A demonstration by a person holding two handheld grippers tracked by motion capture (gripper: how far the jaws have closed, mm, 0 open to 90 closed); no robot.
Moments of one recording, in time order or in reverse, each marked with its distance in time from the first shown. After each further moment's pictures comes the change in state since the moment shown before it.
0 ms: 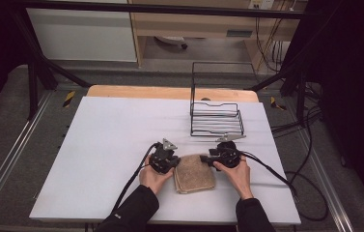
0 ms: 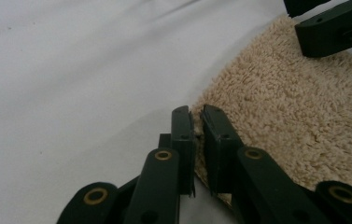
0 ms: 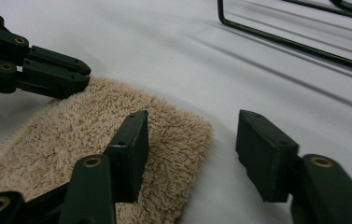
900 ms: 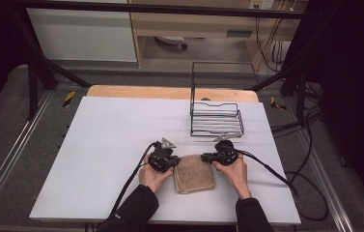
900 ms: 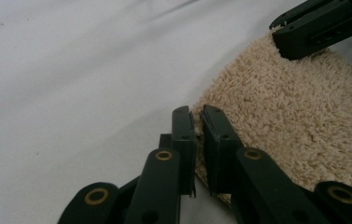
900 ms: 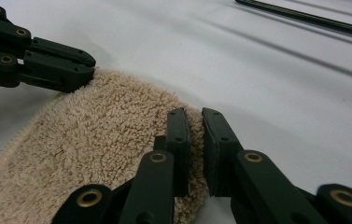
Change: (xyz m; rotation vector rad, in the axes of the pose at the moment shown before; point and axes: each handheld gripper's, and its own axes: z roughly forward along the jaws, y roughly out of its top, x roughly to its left) left arm 0.007 0.000 0.000 0.000 -0.051 -0.029; right arm -0.003 0.002 0.007 0.063 0.060 0.054
